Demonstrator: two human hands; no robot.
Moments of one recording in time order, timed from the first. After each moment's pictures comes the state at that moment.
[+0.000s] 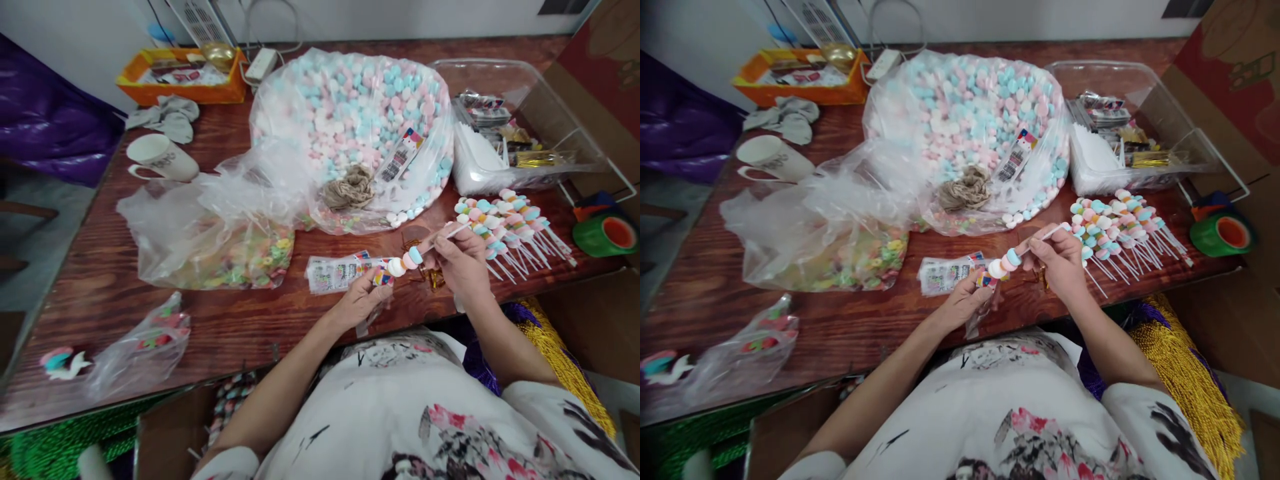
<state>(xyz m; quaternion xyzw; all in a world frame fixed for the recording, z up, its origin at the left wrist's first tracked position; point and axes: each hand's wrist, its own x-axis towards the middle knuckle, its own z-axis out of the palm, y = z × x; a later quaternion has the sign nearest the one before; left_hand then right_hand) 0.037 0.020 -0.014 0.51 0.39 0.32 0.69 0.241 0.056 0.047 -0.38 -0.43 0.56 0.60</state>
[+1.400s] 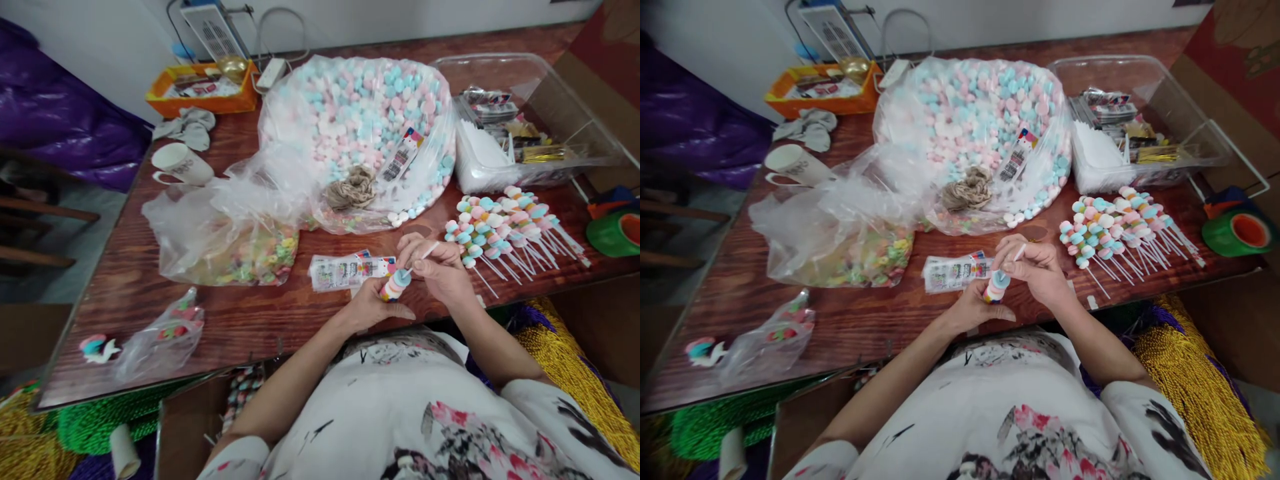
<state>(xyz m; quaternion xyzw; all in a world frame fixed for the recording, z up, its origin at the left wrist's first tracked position) 0.064 0.018 -0.001 0.53 0.43 0.28 0.67 0.225 0.052 0.033 -0.23 -0.52 0.58 0.58</state>
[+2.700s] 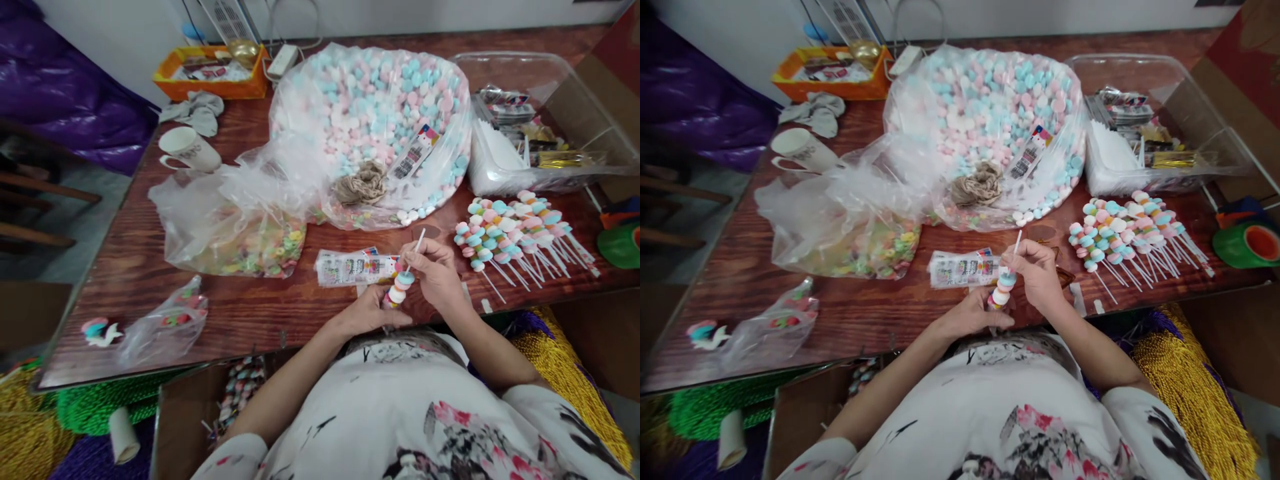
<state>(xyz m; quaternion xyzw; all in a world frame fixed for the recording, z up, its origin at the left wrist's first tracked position) 0.043 0.006 -0.007 0.45 0.40 0.20 0.77 0.201 0.049 0.025 -0.37 -0.39 0.63 0.56</state>
